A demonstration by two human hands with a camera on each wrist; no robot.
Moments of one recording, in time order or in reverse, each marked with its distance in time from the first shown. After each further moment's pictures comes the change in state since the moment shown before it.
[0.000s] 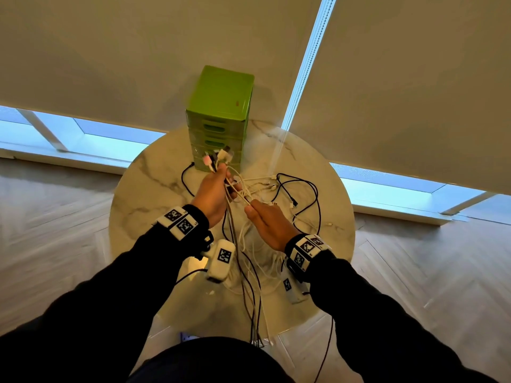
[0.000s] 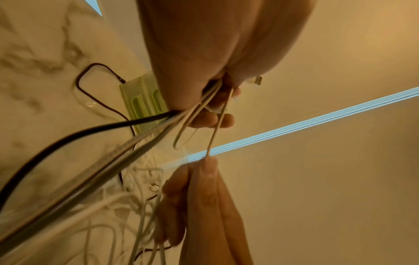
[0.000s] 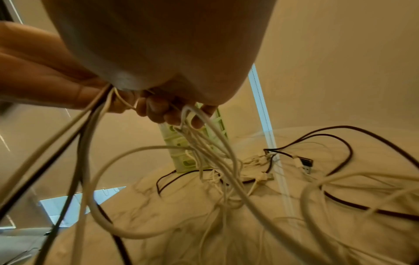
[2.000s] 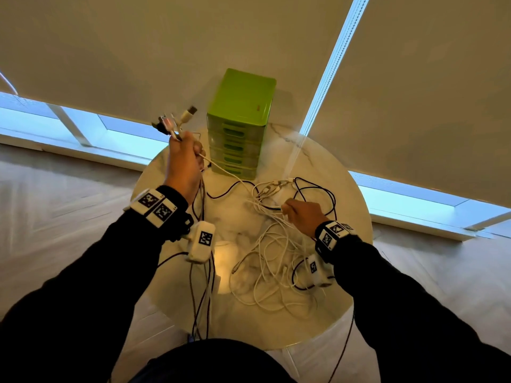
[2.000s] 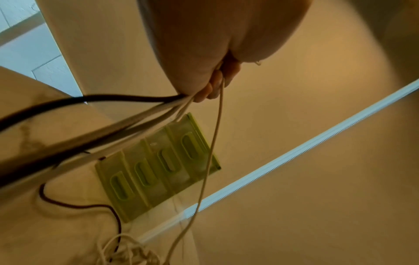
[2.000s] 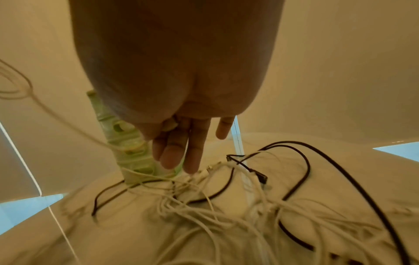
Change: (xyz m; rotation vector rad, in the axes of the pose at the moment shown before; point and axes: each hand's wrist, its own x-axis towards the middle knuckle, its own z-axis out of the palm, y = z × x) left_hand 0.027 0.076 -0.049 0.018 0.223 0.420; right_hand 0.036 0.067 -0.029 -0.382 -0.243 0.308
